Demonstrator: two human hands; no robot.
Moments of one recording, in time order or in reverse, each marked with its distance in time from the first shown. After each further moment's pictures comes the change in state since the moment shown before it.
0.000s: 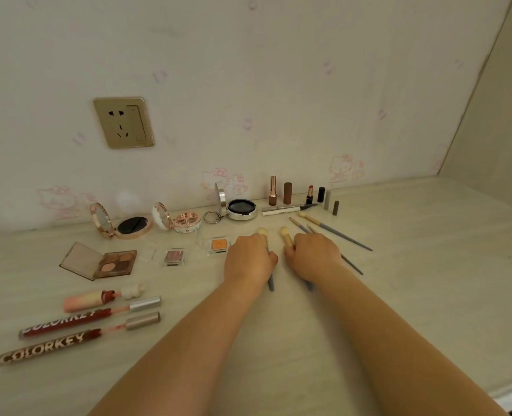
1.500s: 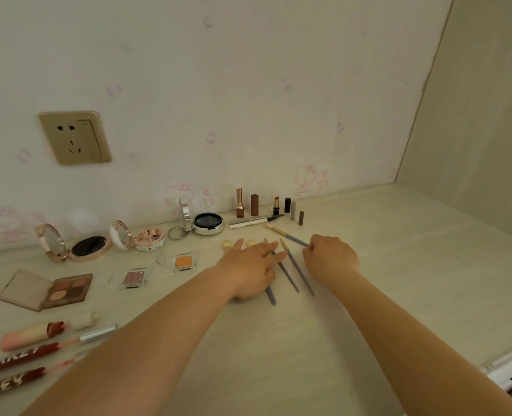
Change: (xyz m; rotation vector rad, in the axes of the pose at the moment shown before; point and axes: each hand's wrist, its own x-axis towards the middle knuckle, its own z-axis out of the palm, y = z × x) left_hand 0.021 0.030 0.001 0.377 -0.454 0.604; right_hand -0.010 0.075 -0.014 0.083 0.137 0.266
